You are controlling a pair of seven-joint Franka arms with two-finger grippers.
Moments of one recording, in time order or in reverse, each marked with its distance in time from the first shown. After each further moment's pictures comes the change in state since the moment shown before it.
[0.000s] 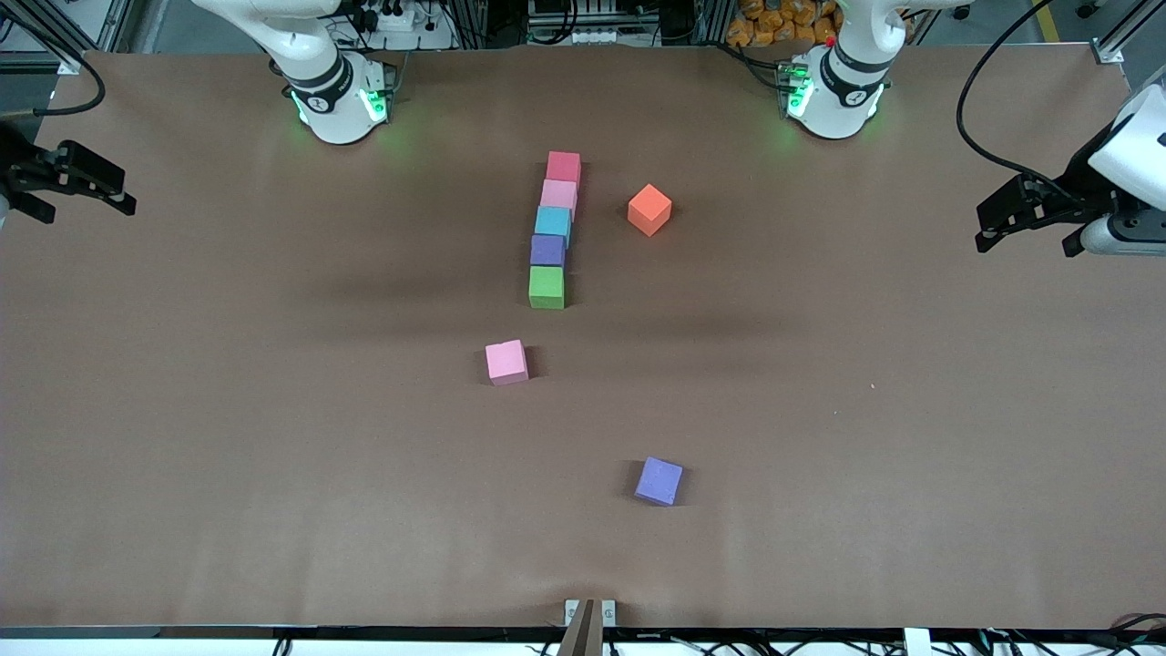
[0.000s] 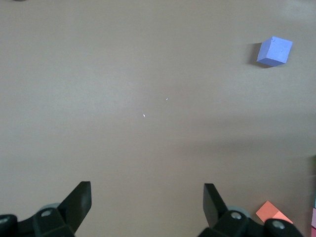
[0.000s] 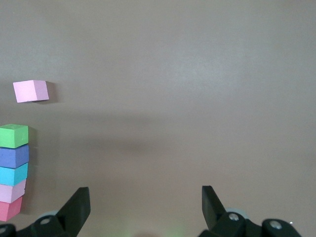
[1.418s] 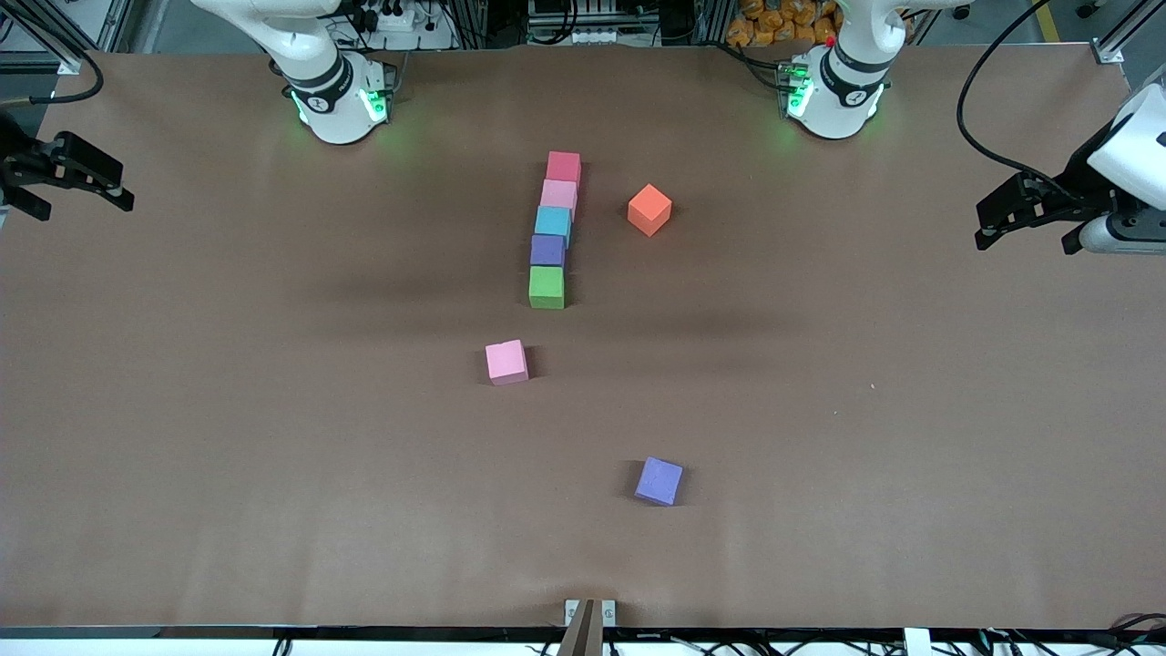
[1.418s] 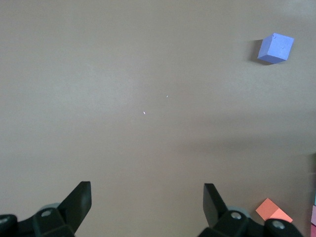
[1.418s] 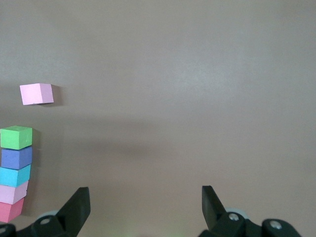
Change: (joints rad) left arm 0.000 -0.001 0.000 0.000 0.000 -0.012 0.000; right arm 0.015 -0.009 0.000 0.016 0.001 -0.001 0.000
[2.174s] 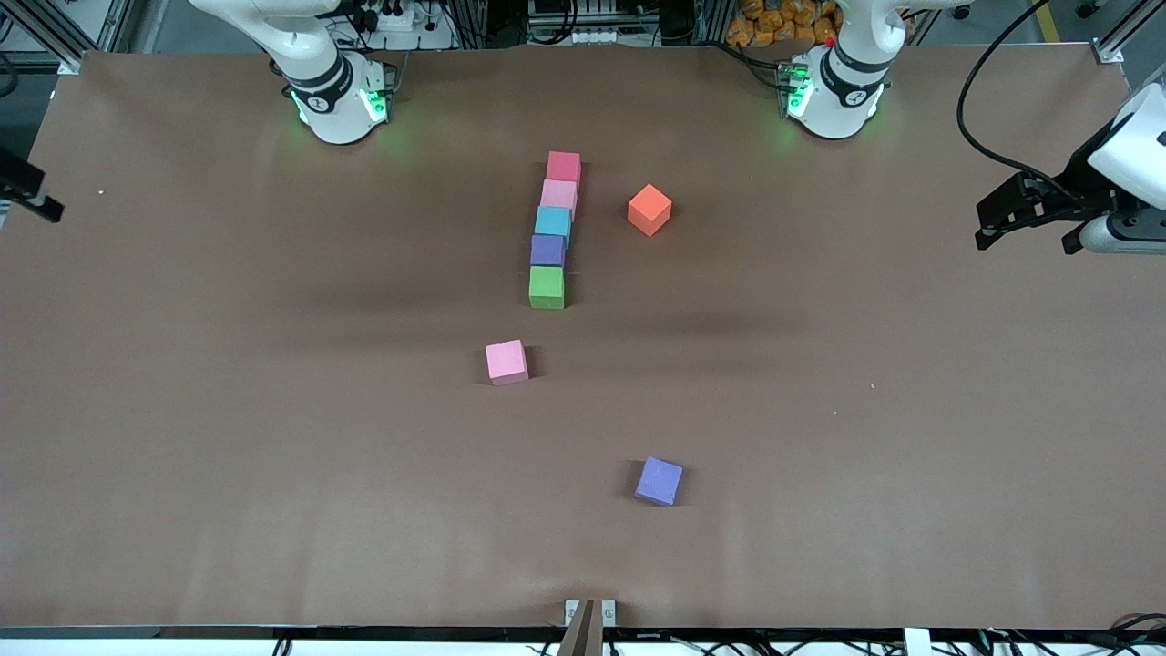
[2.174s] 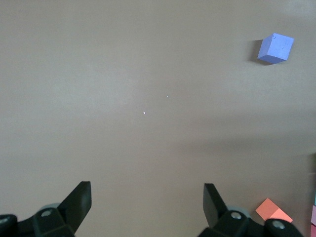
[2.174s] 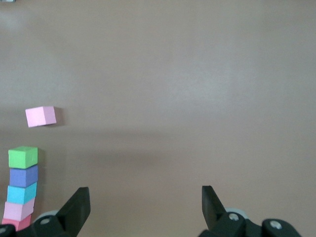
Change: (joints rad) left arm 0.000 0.000 0.000 0.000 0.000 0.000 0.000; right arm 0.021 0.074 -0.082 0.150 0.033 -0.035 -0.009
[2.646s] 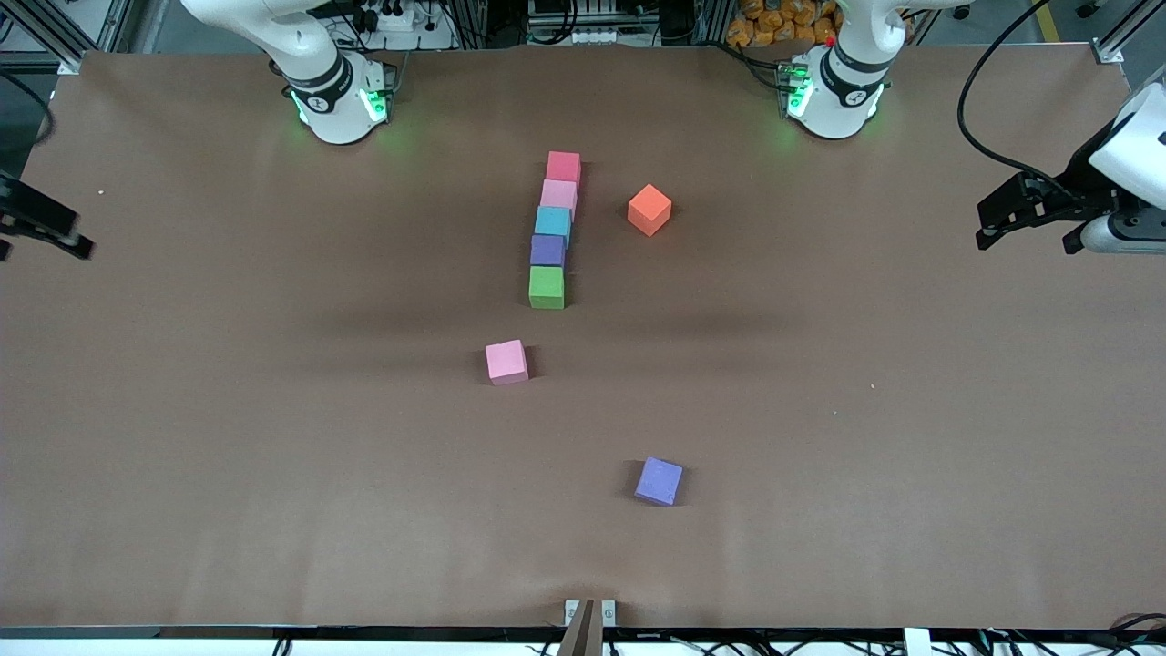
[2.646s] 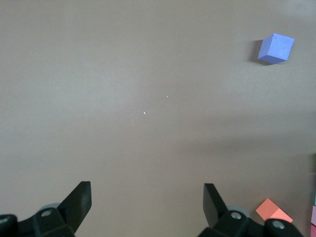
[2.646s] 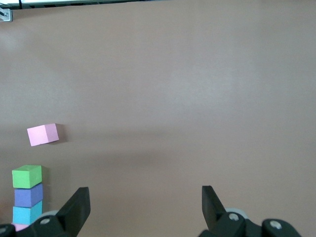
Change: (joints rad) left arm 0.001 0.000 0.000 0.000 0.000 0.000 0.000; right arm 0.201 0.080 -0.236 0.084 0.035 0.017 0.029
